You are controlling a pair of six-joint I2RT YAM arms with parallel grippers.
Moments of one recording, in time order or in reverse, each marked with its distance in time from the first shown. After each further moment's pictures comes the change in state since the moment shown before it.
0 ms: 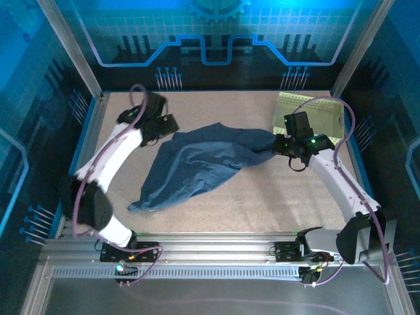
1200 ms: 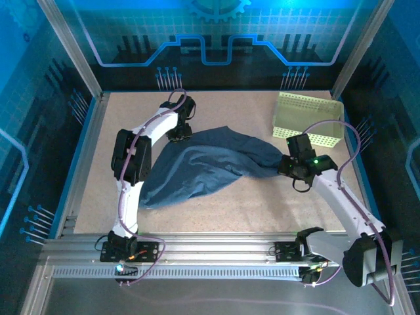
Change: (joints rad) left arm -0.035 0.575 0.327 -0.058 0.011 0.105; right arm 0.000 -0.165 -0.235 -0.050 0.048 0.121
